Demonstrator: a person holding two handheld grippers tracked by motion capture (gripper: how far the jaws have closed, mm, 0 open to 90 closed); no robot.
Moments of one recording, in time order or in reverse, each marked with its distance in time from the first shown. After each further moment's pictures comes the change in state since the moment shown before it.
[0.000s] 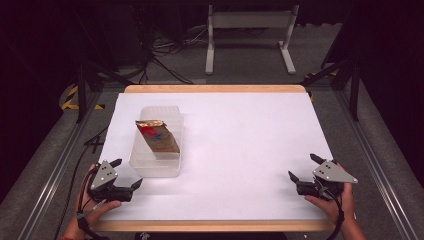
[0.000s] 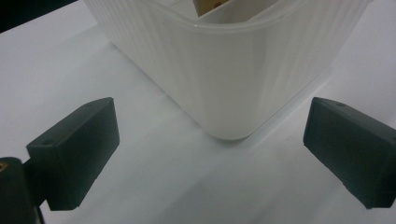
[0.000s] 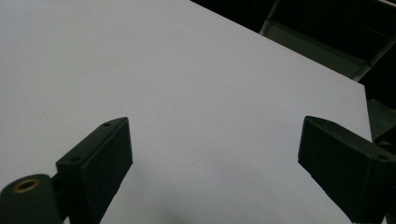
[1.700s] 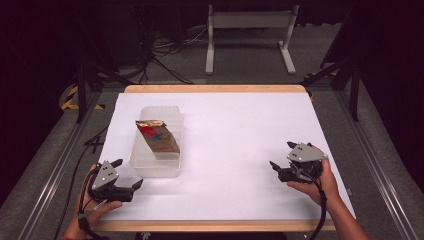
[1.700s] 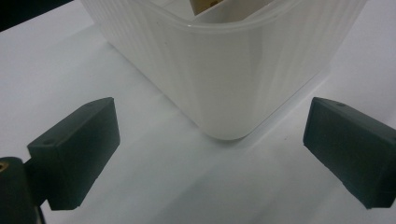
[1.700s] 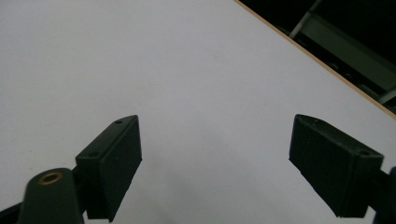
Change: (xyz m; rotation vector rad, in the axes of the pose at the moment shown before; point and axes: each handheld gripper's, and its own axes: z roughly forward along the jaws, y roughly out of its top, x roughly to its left) left arm -0.001 0.001 0.001 0.004 -0.006 0.005; right arm 0.018 0.062 0.032 0.101 0.104 -0.128
